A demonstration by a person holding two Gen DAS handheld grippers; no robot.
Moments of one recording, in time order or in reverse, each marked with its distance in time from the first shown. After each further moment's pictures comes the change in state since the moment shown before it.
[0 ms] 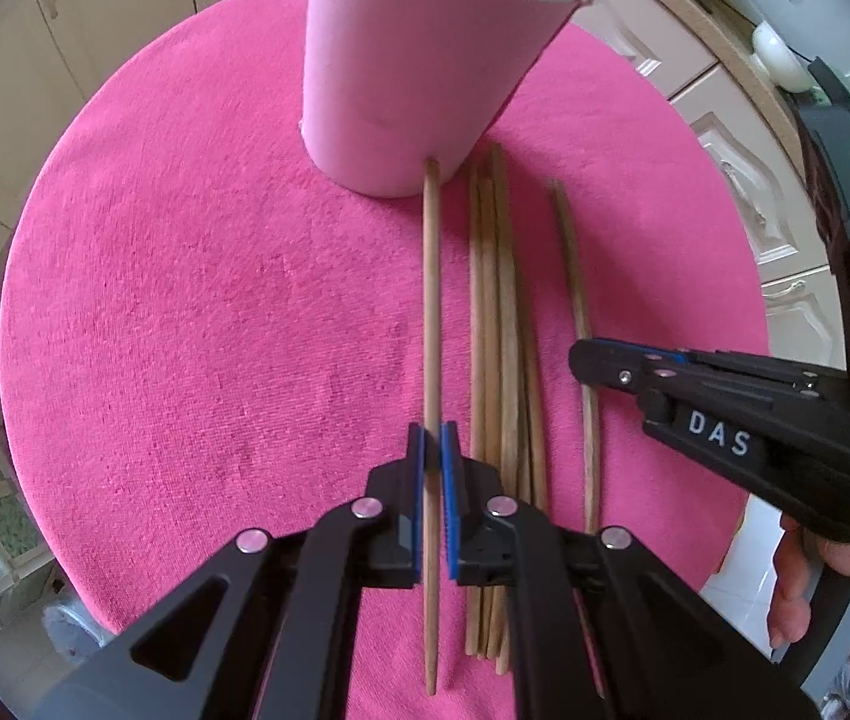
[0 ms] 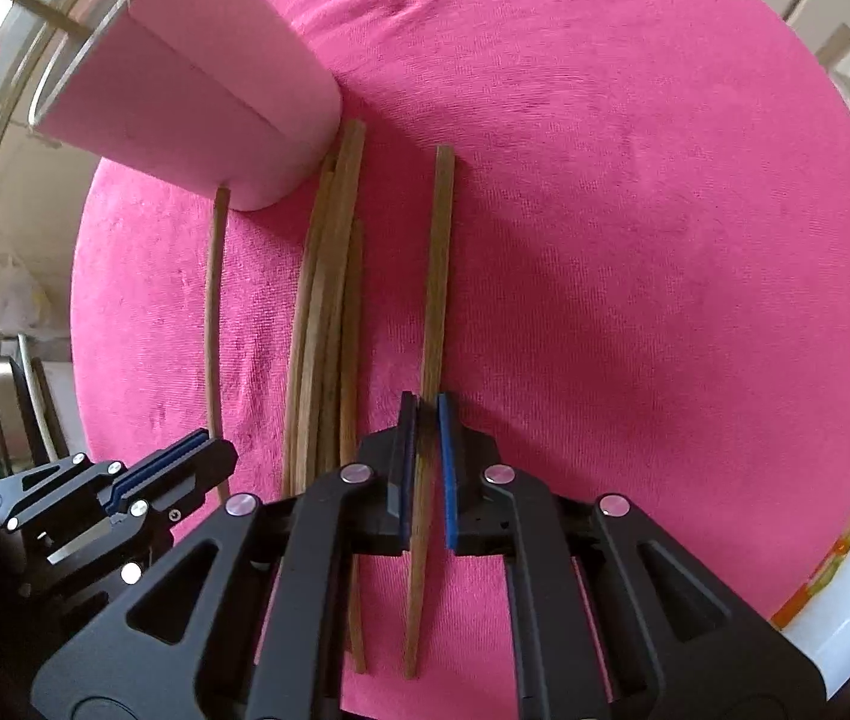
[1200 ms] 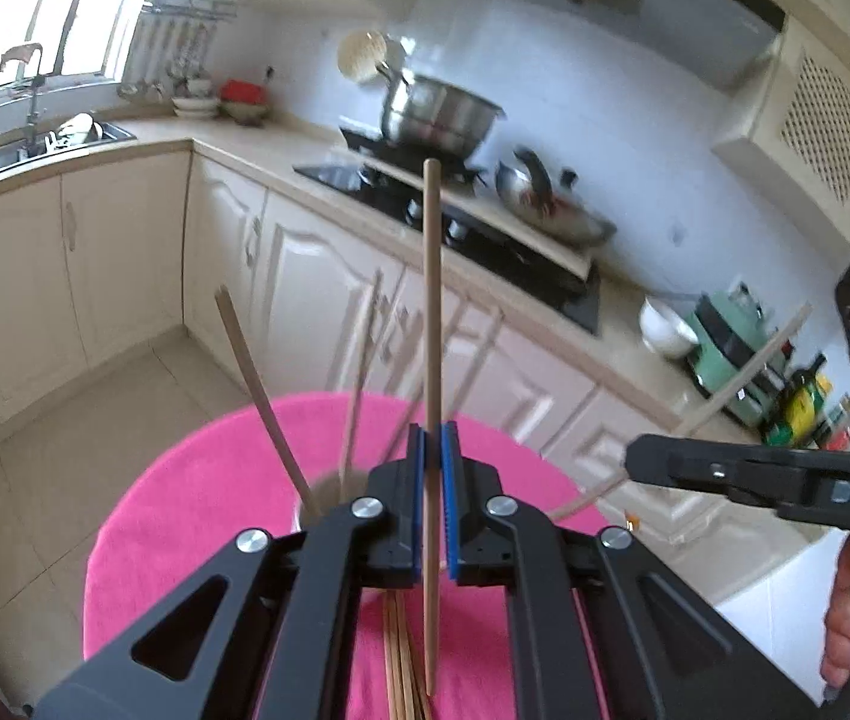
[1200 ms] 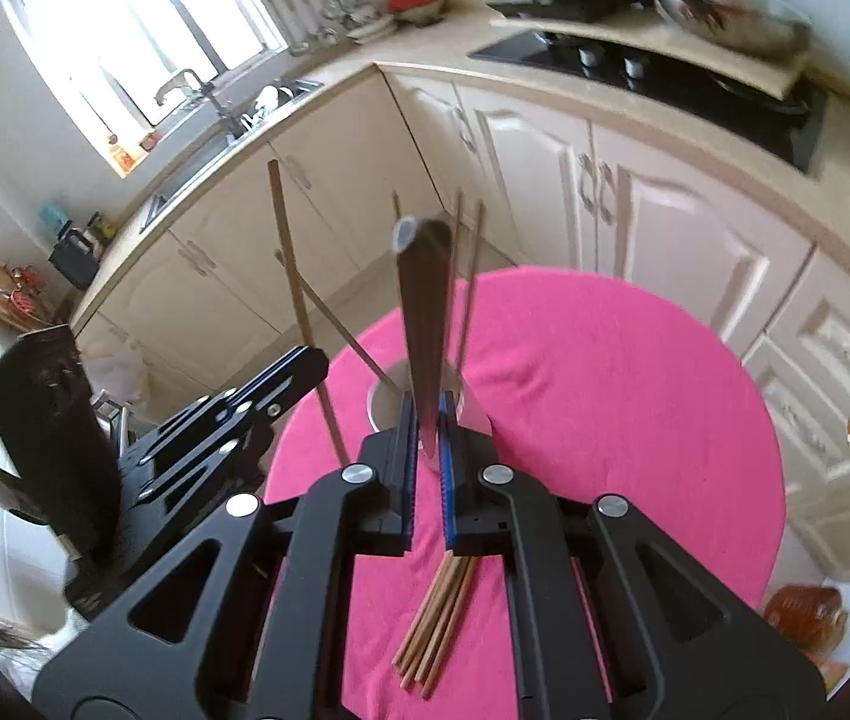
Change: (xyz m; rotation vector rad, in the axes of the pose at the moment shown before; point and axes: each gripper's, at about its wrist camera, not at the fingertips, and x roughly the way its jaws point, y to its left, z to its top) left arm -0.188 -0.026 0.058 0.026 -0.781 -0.112; right arm -0.220 0.030 0.028 -0.220 -0.507 0.195
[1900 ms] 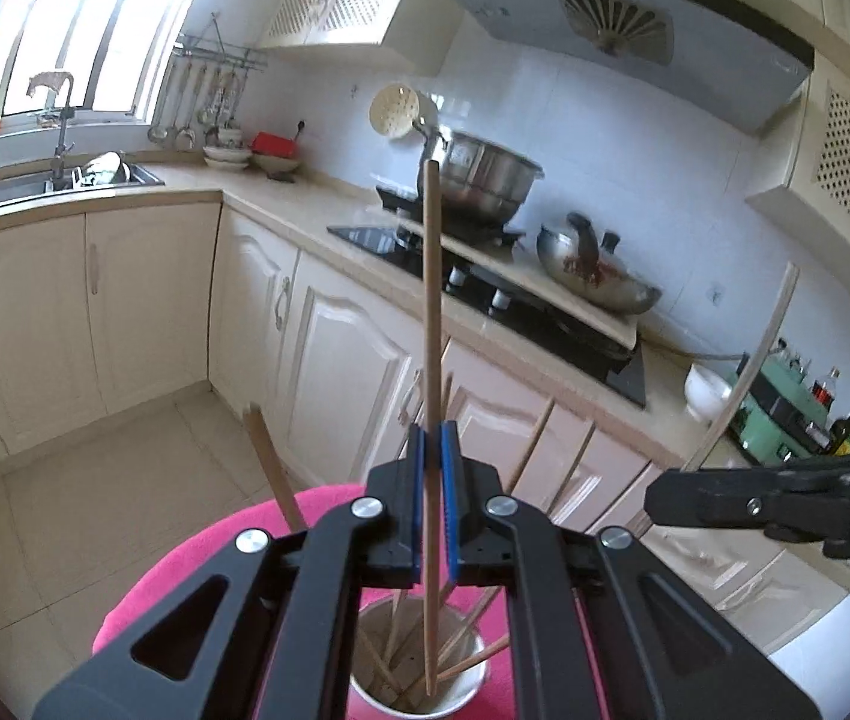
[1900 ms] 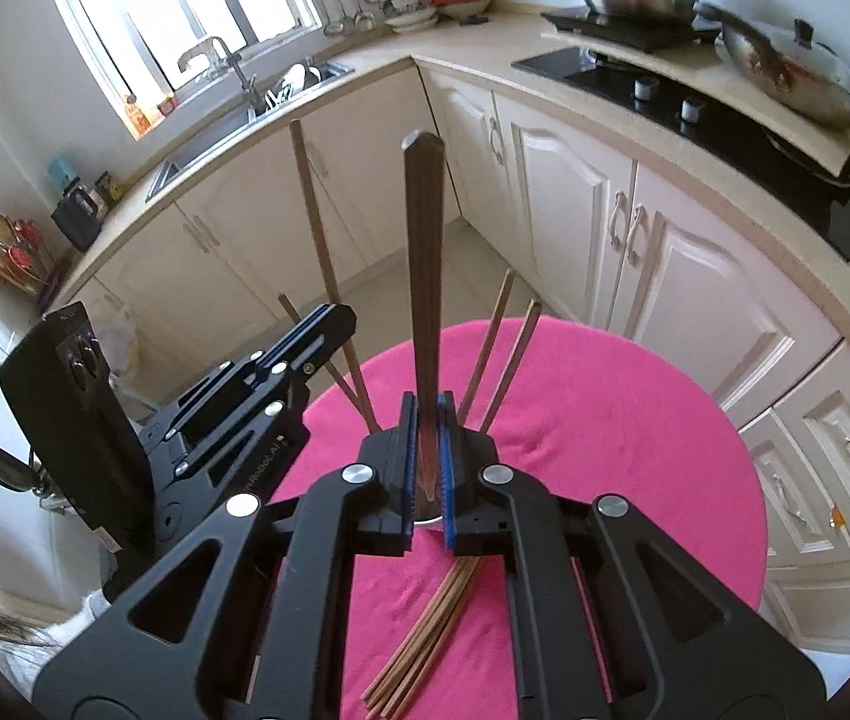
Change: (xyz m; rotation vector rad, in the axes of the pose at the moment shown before) left arm 0.045 0.025 0.021 -0.001 -0.132 0.071; right arm 0.043 0.018 0.041 -0.119 0.042 -0.004
